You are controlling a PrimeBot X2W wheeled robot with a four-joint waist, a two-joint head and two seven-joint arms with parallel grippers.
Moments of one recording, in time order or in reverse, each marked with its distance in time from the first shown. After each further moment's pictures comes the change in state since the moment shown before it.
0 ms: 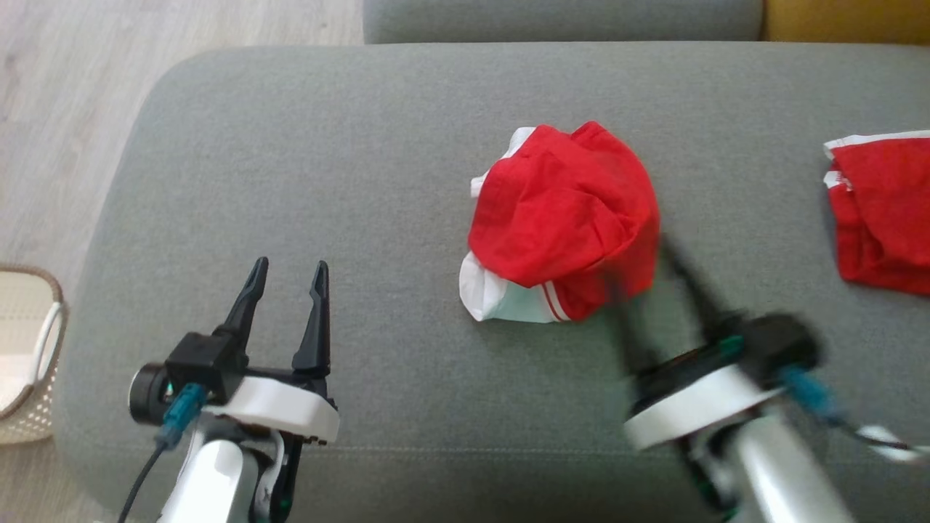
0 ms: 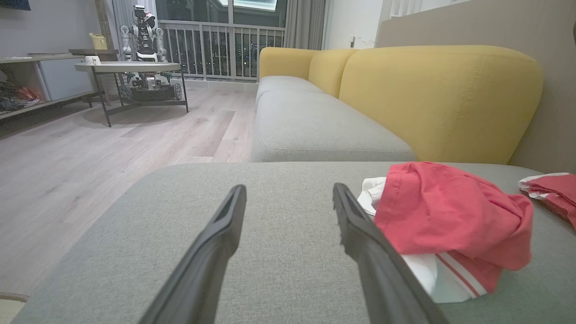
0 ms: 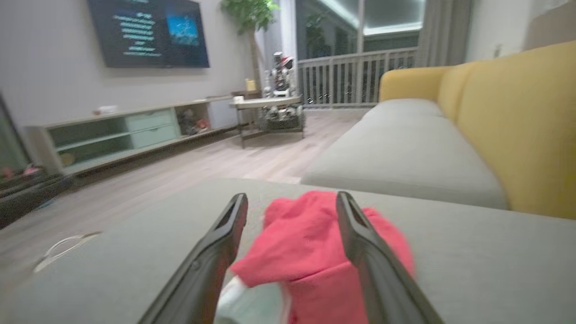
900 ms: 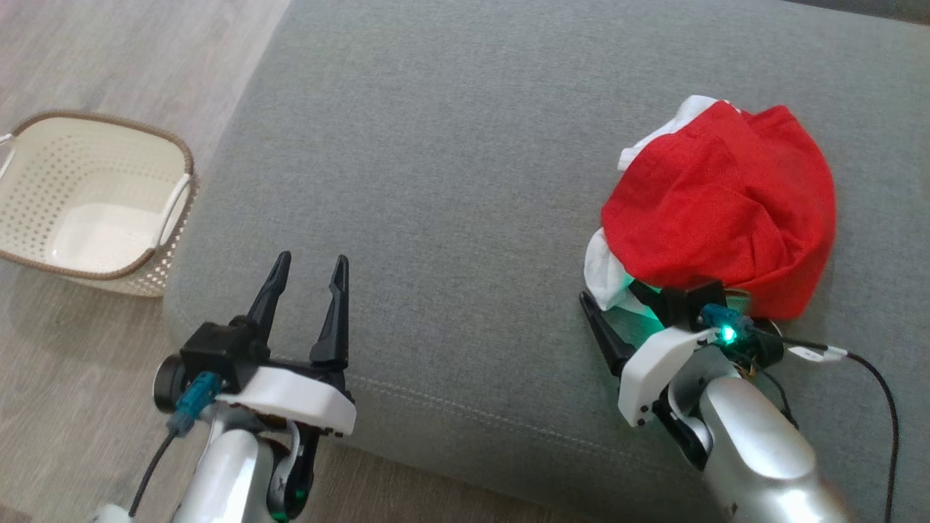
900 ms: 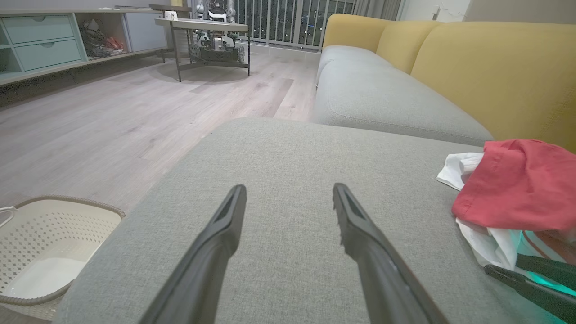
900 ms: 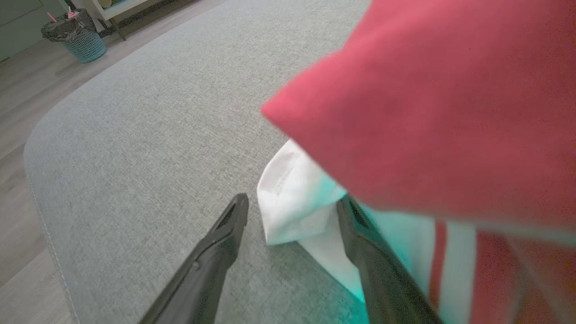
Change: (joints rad) left arm -0.028 -0.092 0.062 0.063 0.036 -0.105 0.000; right arm -0.283 -0.003 0.099 0.628 0.013 0.000 0.096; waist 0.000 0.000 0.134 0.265
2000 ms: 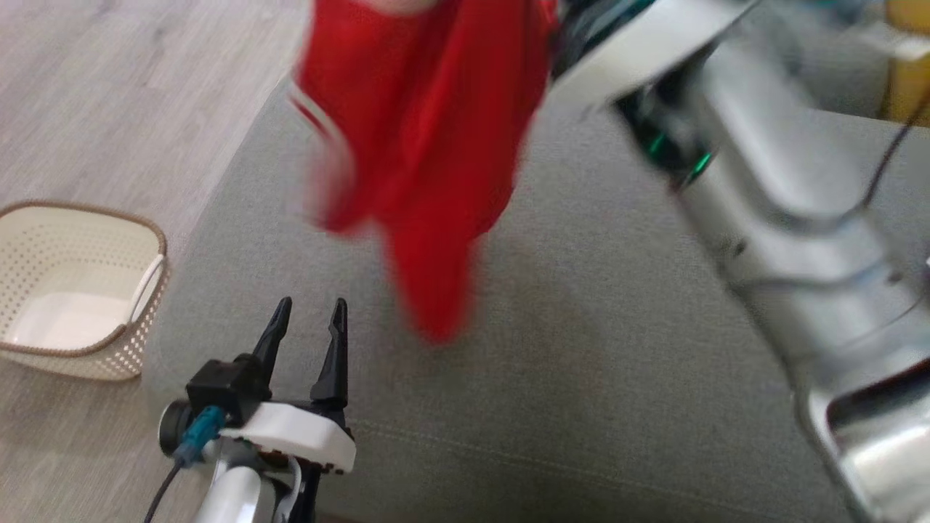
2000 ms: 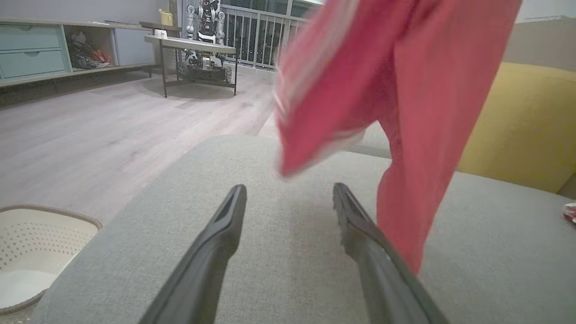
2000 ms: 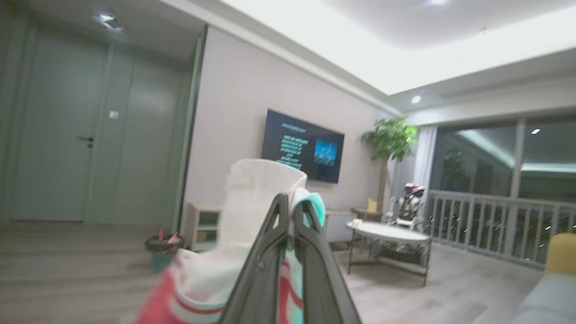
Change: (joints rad) left arm 0.076 0.000 -0.002 0.024 -0.012 0.018 0.000; right arm -0.609 -0.003 0.280 -0.236 0.367 0.000 -0.093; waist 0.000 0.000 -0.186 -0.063
